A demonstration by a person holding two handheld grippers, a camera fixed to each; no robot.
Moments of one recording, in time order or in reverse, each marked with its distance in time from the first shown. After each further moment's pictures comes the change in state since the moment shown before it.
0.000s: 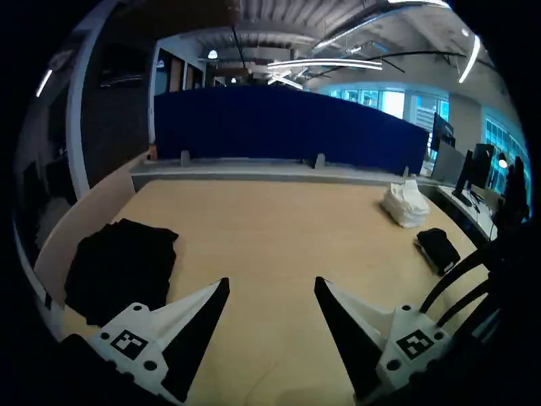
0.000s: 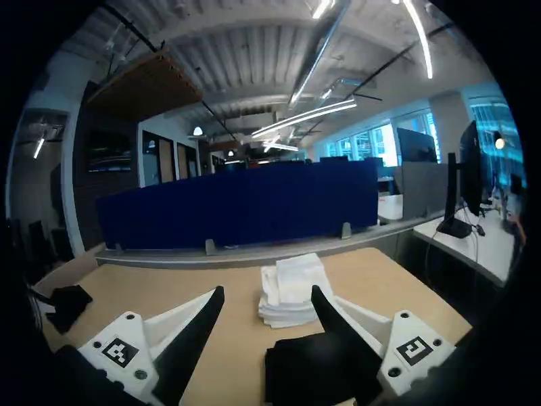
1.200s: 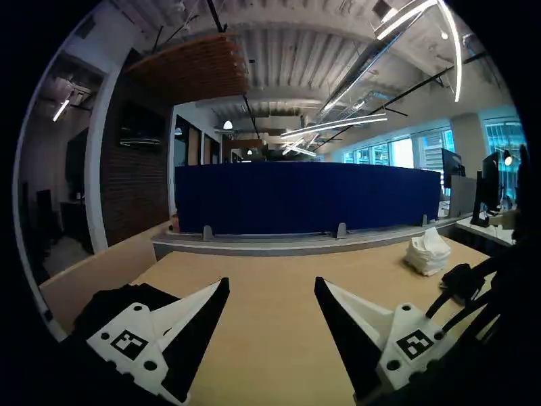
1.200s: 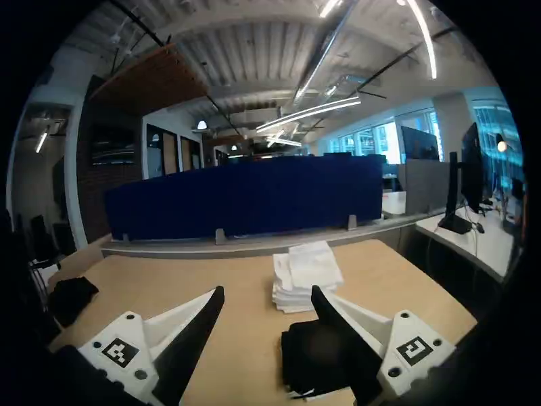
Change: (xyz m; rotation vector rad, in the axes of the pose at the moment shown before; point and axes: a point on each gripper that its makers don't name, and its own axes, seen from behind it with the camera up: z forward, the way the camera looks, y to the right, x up) left arm 0.063 -0.021 0.004 0.114 0.366 0.054; right arm -0.025 -0.035 -0.024 0.020 -0.046 -0.009
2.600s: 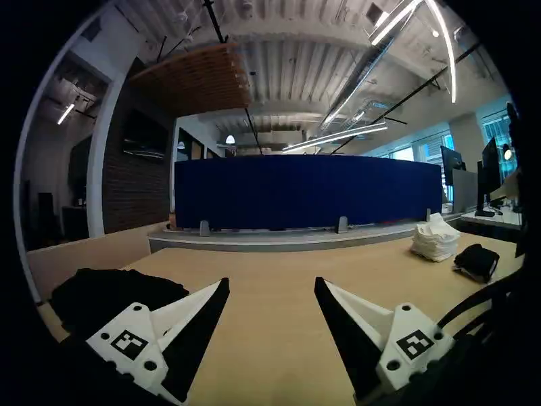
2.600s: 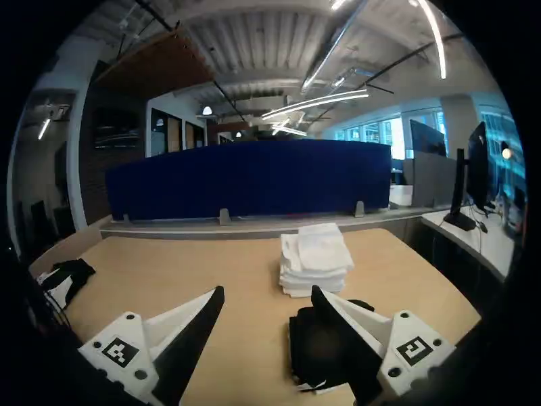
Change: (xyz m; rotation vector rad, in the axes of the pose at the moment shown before) left arm -0.088 0.017 0.033 0.016 0.097 0.012; right arm -0.044 -0.008 0.018 -0.001 -0.055 -0.040
